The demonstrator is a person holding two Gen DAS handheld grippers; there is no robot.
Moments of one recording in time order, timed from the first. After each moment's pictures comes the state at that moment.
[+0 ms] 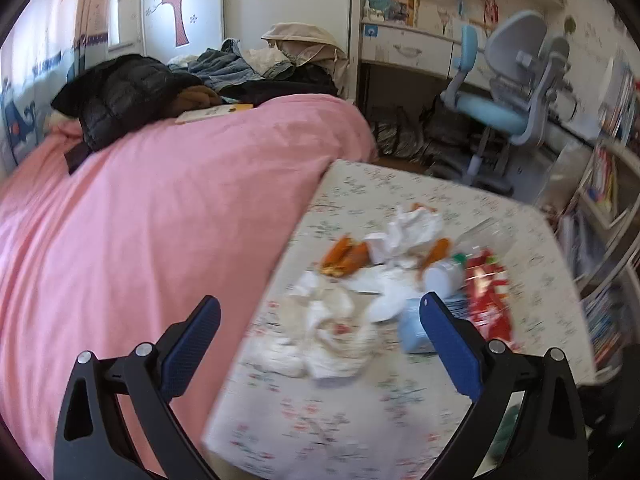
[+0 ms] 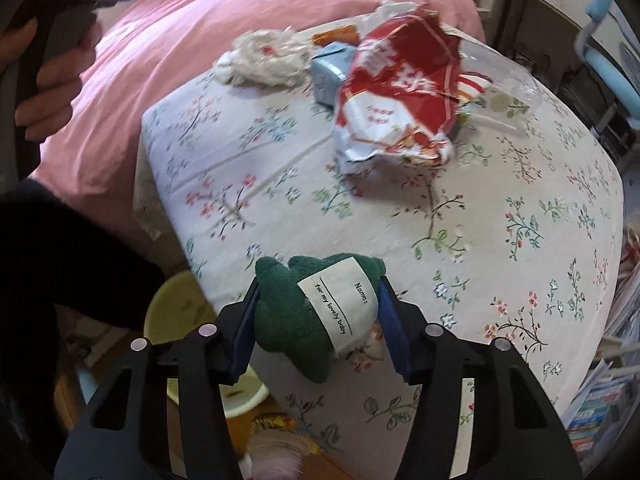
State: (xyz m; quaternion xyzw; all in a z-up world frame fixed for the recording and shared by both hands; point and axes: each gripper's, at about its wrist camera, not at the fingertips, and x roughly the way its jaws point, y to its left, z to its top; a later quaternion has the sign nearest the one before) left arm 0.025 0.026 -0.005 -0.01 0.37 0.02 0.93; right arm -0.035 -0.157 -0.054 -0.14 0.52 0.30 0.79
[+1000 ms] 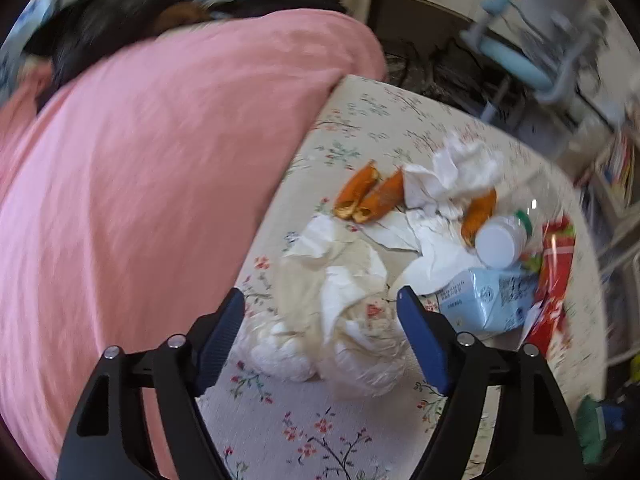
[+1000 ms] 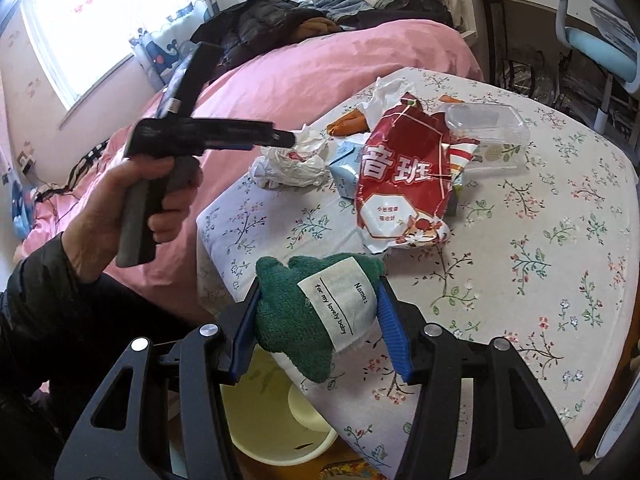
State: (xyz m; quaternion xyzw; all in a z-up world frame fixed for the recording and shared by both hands) left arm 0.074 0.037 -0.073 -0.03 0.49 -0.01 0.87; right arm -0.034 -0.172 -0.003 0.00 0.46 0.35 0.82
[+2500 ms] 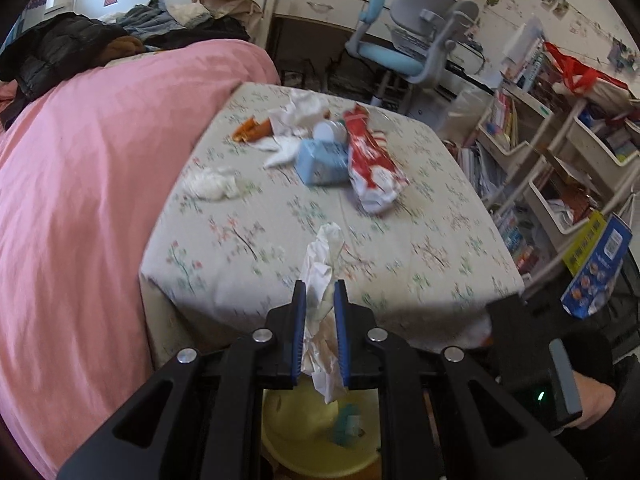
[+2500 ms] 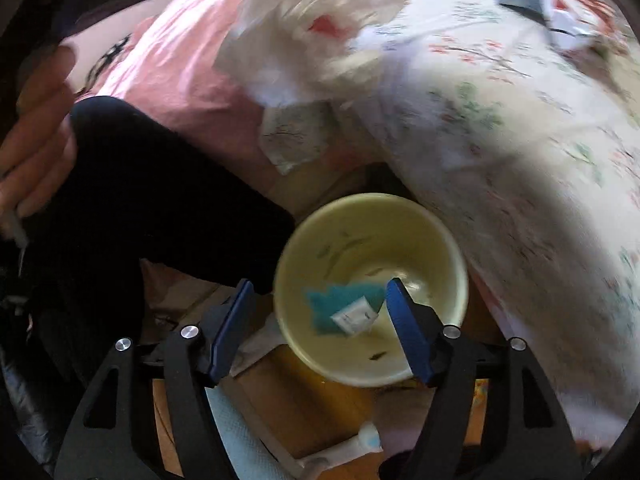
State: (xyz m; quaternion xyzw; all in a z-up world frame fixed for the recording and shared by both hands) left arm -0.110 0.025 -0.048 -0.06 0.43 -0.18 0.89; right arm -0.155 -0.088 -0.100 -0.08 0.58 0.38 0.72
